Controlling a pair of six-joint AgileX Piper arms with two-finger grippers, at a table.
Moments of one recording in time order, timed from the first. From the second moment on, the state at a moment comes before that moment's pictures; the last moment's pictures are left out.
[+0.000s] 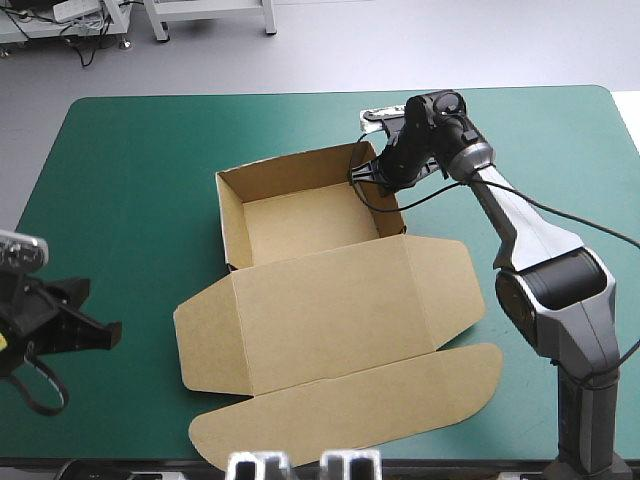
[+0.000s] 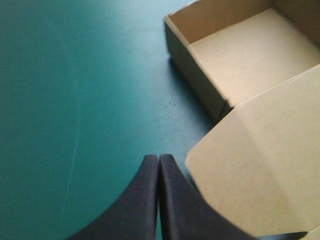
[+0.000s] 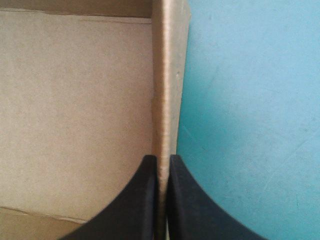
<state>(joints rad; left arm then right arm) -0.22 0.70 -1.19 0.07 1.26 0.04 0.40 2.10 -2.04 0.12 1.24 0.07</state>
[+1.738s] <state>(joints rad) -0.22 0.14 -0.58 0.15 1.25 -0.13 -0.45 1.91 -1.80 0.03 1.23 -0.21</state>
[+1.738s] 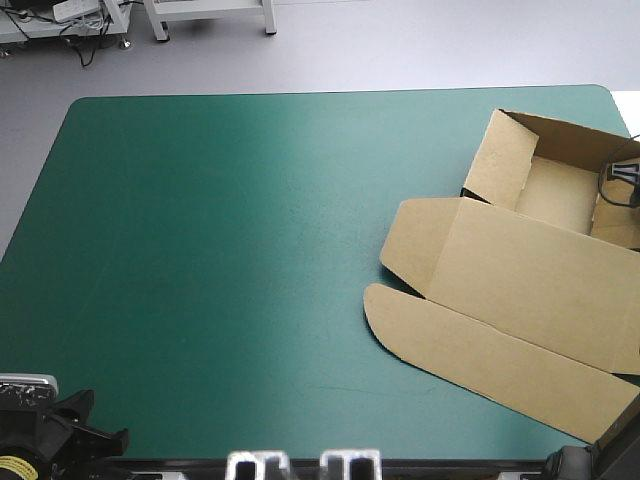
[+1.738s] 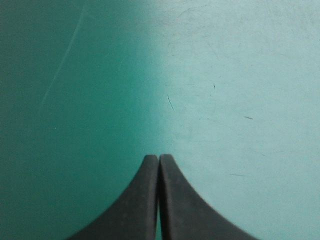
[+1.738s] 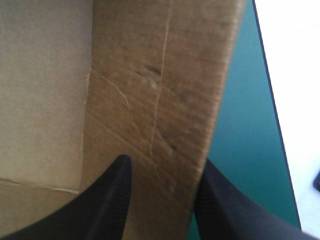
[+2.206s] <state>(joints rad) -0.22 0.14 -0.58 0.15 1.25 -0.06 -0.45 1.52 -1.76 0.30 1.25 -0.18</state>
